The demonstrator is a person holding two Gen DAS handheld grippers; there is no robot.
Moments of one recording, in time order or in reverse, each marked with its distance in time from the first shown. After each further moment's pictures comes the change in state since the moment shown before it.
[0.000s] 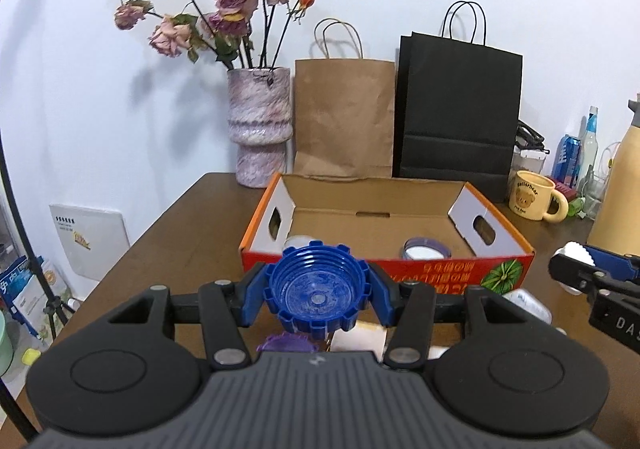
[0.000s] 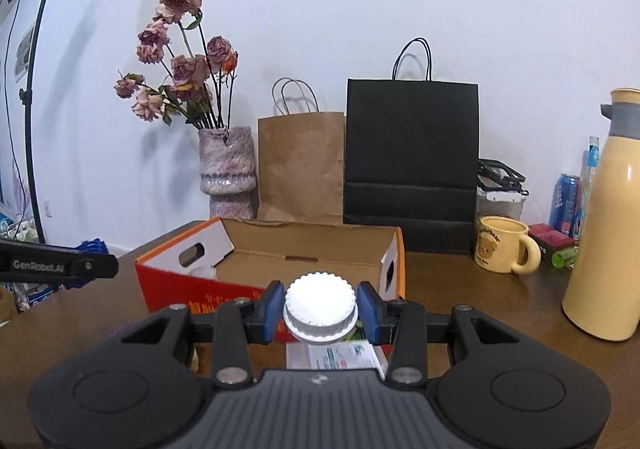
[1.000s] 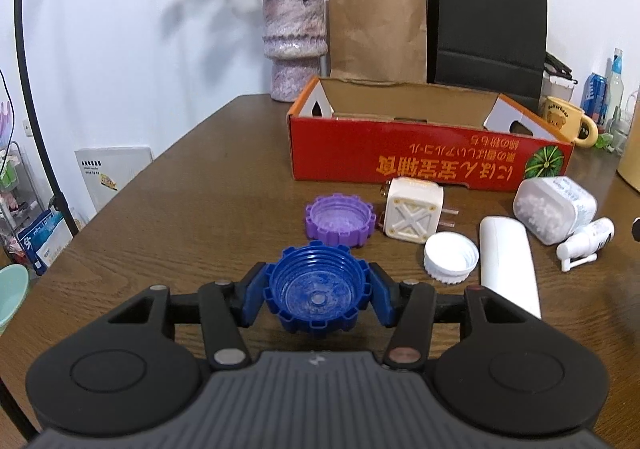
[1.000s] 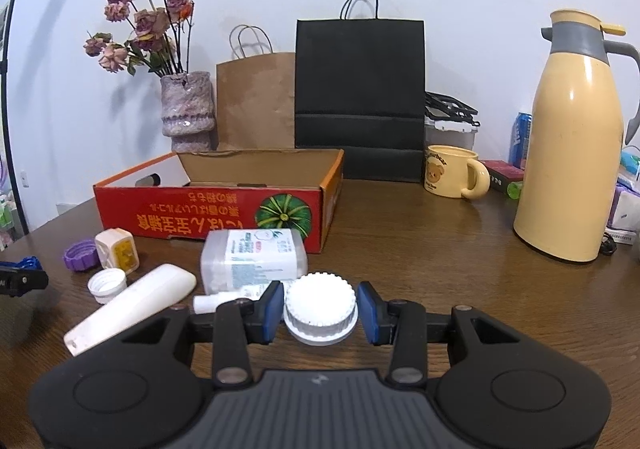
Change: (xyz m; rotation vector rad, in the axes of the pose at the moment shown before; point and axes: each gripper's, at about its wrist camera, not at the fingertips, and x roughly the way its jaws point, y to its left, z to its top) left arm -0.005 0.026 -0.087 -0.004 0.148 0.082; right arm -0.026 -0.052 -0.069 0.024 0.128 -0.067
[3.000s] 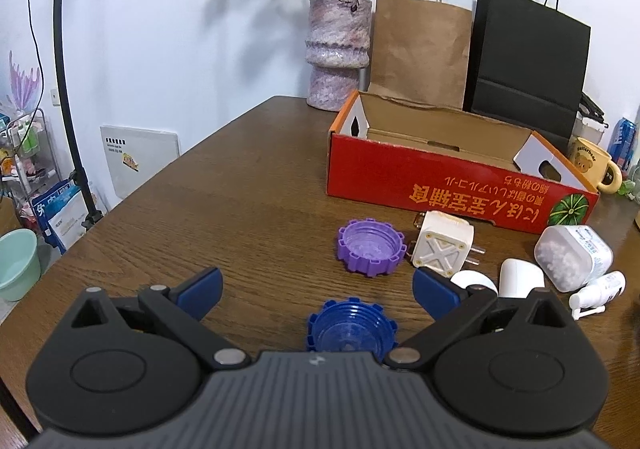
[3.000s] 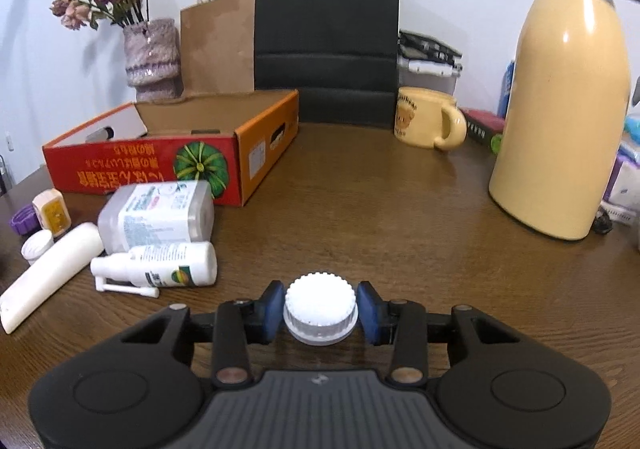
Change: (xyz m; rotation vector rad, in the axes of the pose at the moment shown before) left arm 0.001 0.017 0.013 -0.129 0.000 0.054; right arm 0.040 -0.065 0.001 -0.012 0.172 -0.023
